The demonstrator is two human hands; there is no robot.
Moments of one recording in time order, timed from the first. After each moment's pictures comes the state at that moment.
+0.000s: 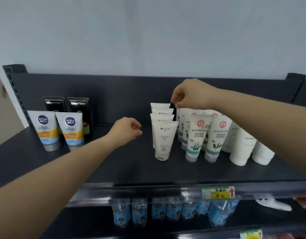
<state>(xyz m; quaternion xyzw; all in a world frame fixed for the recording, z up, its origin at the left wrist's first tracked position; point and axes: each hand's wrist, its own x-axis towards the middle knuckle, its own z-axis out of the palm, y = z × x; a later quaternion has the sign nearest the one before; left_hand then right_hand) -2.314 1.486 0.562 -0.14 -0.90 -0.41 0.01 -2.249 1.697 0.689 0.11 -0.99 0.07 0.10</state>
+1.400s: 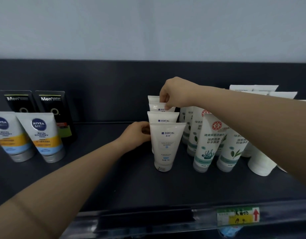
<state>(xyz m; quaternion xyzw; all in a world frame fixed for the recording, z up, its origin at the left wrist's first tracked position) -2.380 1.536 0.516 -0.25 -0.85 -0.46 -0.06 -2.360 1.695 0.644 0.15 -0.99 0.01 0.04</state>
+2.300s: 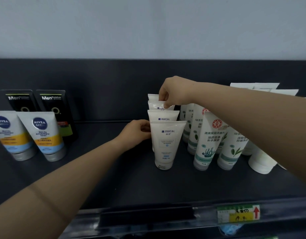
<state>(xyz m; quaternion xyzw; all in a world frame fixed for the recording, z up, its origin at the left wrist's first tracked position) -2.385 1.533 0.514 -0.23 -0.86 -0.46 -0.06 -2.360 1.692 0.645 0.14 -0.99 0.03 0.02</state>
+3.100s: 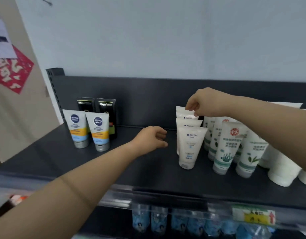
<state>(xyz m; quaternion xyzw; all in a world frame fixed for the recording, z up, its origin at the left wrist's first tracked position) -2.324 1.487 0.543 -0.19 -0.90 -0.40 -0.02 -2.304 1.685 0.669 0.16 -0.99 0.01 0.06</state>
